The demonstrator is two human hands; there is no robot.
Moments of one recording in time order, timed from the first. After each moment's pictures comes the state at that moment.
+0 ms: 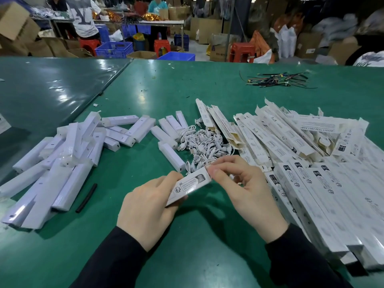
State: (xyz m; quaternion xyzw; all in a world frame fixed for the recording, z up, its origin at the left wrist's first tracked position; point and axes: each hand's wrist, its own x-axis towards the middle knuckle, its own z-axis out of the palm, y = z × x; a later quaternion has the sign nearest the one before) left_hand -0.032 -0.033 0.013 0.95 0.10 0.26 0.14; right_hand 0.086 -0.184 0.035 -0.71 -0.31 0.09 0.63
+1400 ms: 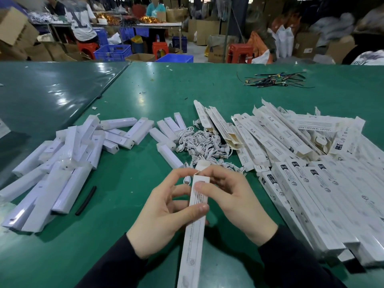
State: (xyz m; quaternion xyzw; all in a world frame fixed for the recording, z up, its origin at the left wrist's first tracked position) left_hand -0.023 -0.056 0.025 0.64 0.07 0.13 0.75; right_hand 0.080 -0.177 0.033 -0.65 -0.35 0.20 0.65
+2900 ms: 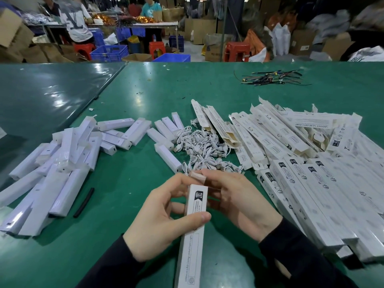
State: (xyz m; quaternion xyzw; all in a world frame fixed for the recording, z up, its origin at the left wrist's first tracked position) left_hand -0.029 -0.055 0.027 0.71 0.05 0.12 0.69; right_hand 0.084 -0.180 0.043 -0.55 -0.15 0.43 0.70
